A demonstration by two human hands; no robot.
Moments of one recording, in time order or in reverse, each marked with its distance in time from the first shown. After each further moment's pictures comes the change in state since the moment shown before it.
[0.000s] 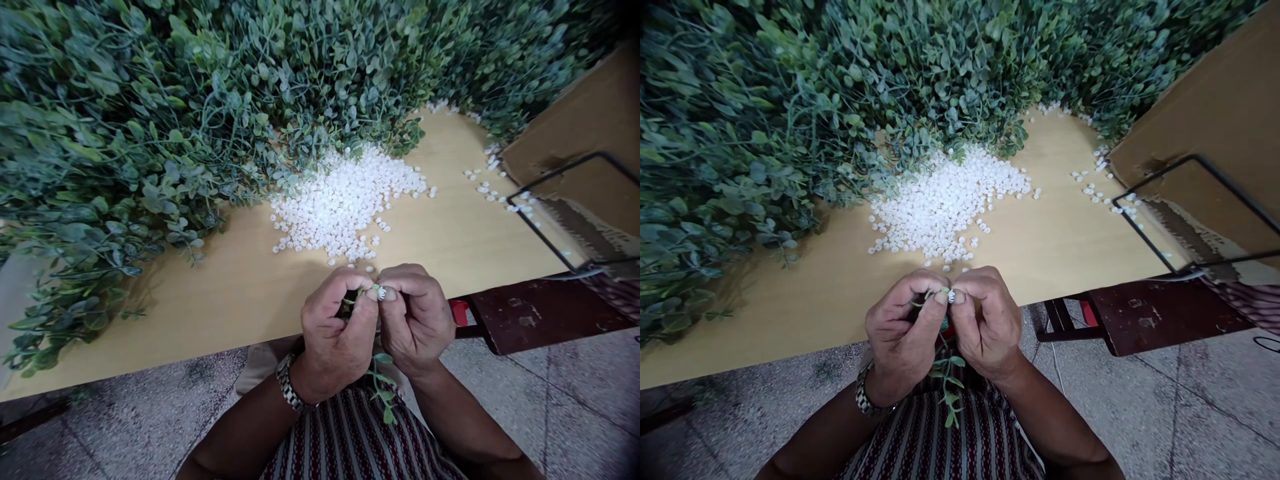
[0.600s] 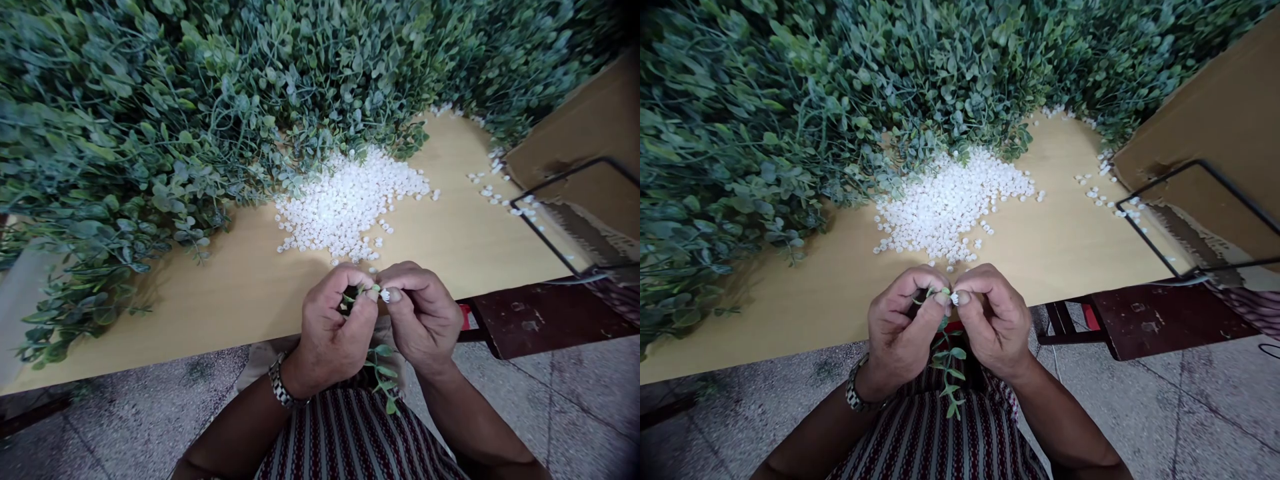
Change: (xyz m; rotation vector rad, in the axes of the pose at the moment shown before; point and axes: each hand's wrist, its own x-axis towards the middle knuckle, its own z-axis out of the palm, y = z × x) left_hand 0.007 0.002 -0.012 0.009 -0.139 -0.053; right_hand 0.005 0.001 -0.009 0.246 -0.120 0.159
